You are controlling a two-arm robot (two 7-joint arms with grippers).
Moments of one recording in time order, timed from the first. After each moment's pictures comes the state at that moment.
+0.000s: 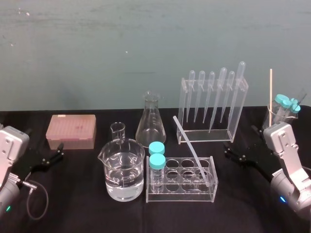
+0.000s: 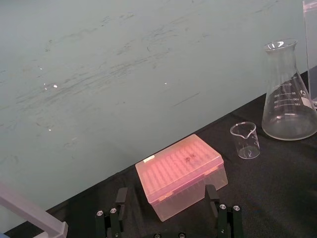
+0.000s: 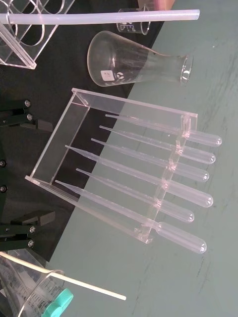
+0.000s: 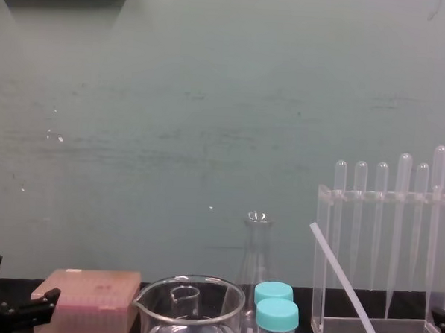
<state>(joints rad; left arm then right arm) -0.20 0.60 0.45 -1.41 -0.25 -0.12 0.03 0.20 0.60 -0.45 -1.41 0.25 -0.12 -0.03</state>
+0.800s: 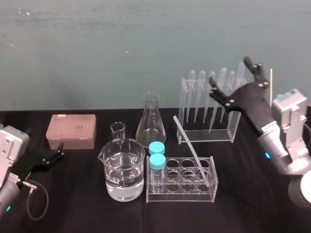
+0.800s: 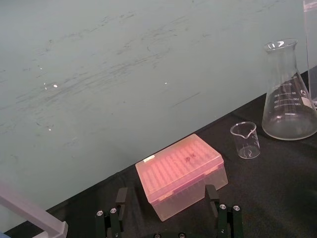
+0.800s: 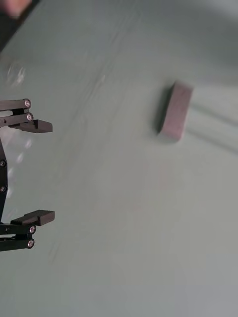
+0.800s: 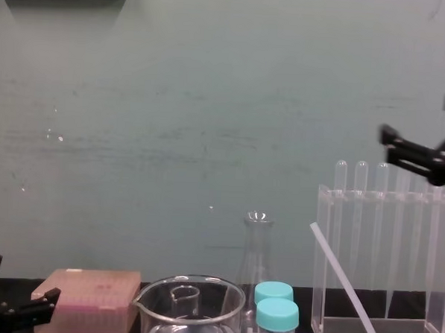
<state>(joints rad) -0.20 0.60 0.45 -1.41 -0.25 -0.12 0.03 0.31 0.51 -0.42 -1.45 0.10 -0.46 -0.06</state>
